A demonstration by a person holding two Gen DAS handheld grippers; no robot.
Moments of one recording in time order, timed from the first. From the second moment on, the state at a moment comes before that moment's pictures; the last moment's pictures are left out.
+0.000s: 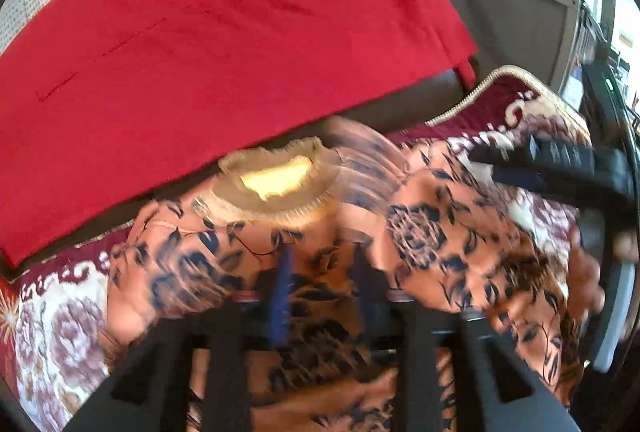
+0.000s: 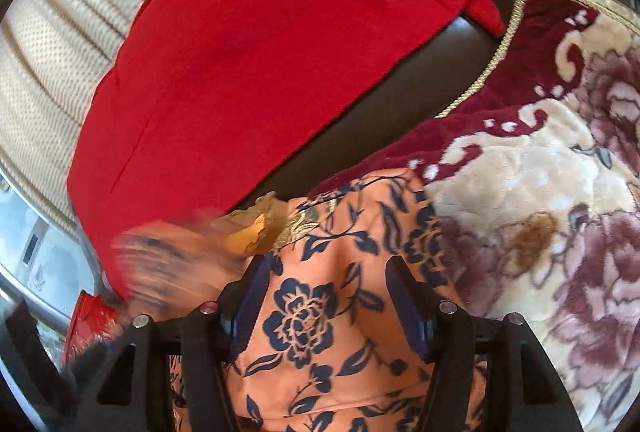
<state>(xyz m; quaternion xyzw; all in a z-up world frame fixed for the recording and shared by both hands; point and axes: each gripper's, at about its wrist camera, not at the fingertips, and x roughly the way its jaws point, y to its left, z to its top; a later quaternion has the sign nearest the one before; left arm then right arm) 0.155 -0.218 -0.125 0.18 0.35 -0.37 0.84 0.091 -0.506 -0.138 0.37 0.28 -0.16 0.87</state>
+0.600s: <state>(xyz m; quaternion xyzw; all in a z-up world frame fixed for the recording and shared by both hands) 0.287 -0.067 -0.191 0.04 0.46 -0.10 0.88 0.159 -0.464 -0.182 0.34 0.39 -0.09 0.85</state>
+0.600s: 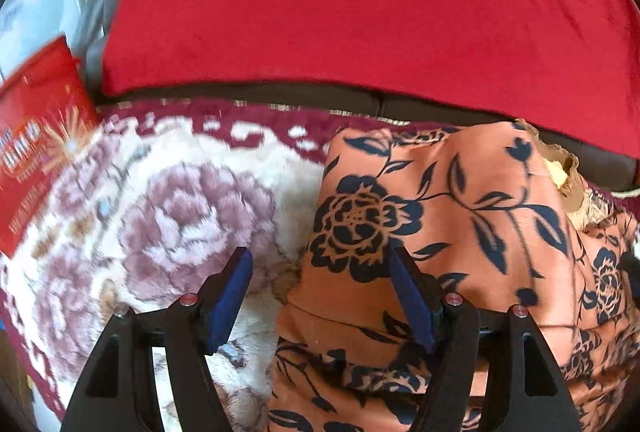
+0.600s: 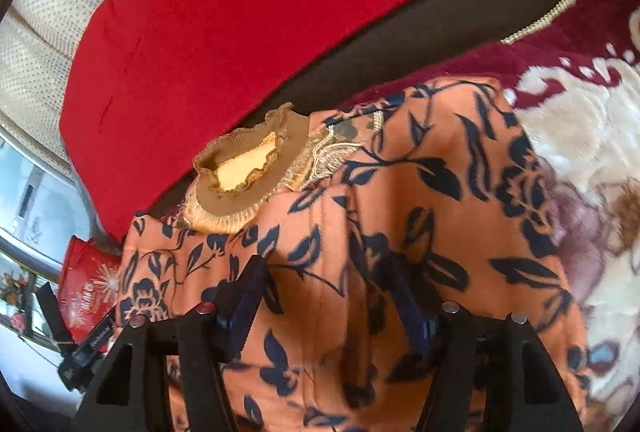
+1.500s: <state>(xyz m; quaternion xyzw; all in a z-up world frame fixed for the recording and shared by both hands) 0.245 -0.135 -0.196 0.15 0.41 -0.13 0.89 0.114 -0.478 -0.142 0.34 0.29 -0.16 0.88</state>
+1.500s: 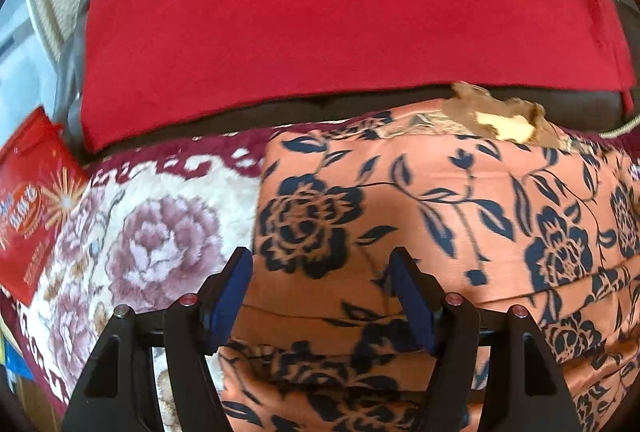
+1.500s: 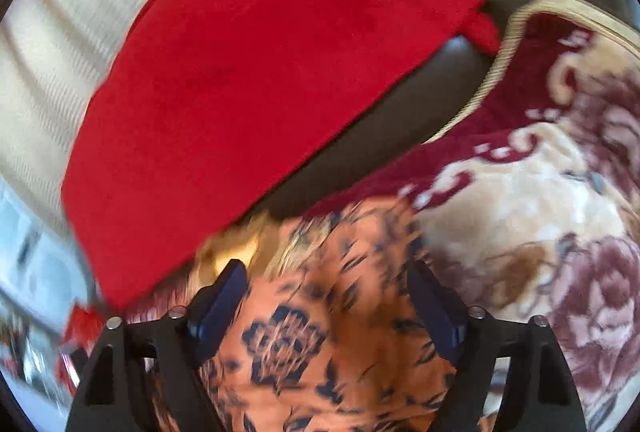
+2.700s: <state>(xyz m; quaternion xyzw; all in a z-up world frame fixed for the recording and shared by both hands) 0.236 -0.153 -0.206 0.20 0.39 -0.14 0.89 0.203 -0.399 -0.181 0.26 0.40 -0.12 0.87</state>
